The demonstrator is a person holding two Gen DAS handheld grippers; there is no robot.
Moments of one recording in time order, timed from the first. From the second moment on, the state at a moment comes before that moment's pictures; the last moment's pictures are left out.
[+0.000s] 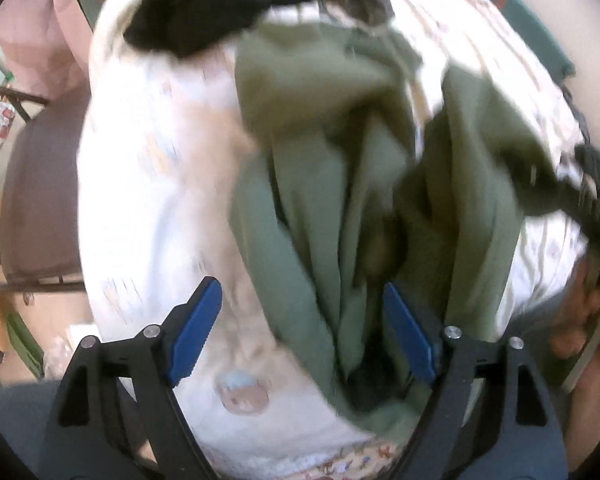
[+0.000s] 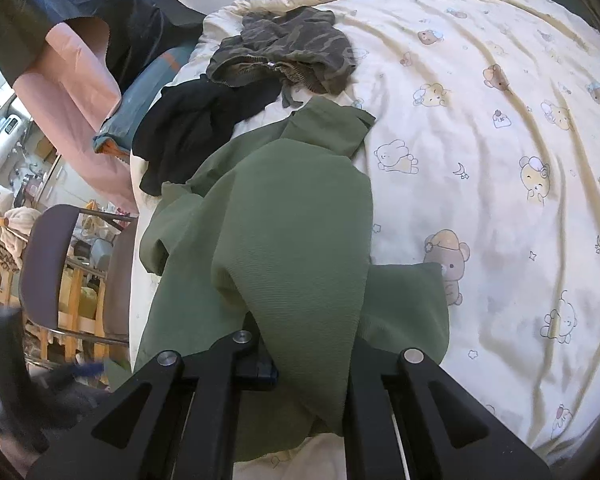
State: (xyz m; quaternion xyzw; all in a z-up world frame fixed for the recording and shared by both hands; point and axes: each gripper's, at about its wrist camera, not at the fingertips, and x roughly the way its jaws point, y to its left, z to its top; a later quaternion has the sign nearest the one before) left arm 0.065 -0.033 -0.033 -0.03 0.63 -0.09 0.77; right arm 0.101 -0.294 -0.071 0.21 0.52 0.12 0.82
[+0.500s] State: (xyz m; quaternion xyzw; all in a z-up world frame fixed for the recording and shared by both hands) left arm 0.229 -0.118 -0.145 0.08 0.68 -0.04 0.73; right arm 0.094 -0.298 -0.069 0.20 0.52 0.11 0.83
